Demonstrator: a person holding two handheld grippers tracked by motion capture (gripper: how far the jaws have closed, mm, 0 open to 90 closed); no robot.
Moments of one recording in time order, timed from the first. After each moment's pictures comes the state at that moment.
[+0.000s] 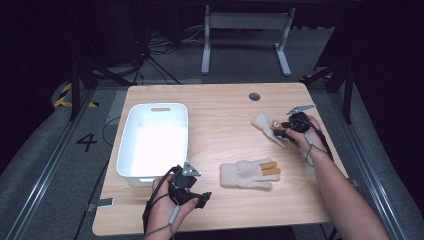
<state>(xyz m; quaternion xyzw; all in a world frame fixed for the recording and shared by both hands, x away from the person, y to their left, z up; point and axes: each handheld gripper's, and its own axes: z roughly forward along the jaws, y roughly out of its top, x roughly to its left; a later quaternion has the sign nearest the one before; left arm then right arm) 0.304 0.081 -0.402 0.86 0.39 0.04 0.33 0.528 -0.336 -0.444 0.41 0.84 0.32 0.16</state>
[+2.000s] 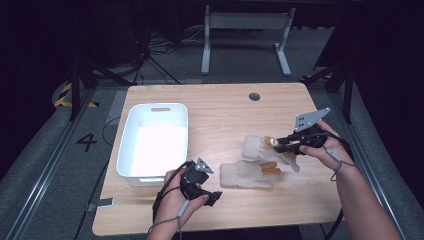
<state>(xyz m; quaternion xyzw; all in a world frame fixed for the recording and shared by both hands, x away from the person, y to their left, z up) 0.316 0.056 -0.393 0.88 0.33 0.01 0.33 0.423 -0.301 -0.344 0.16 0.91 0.37 0.07</state>
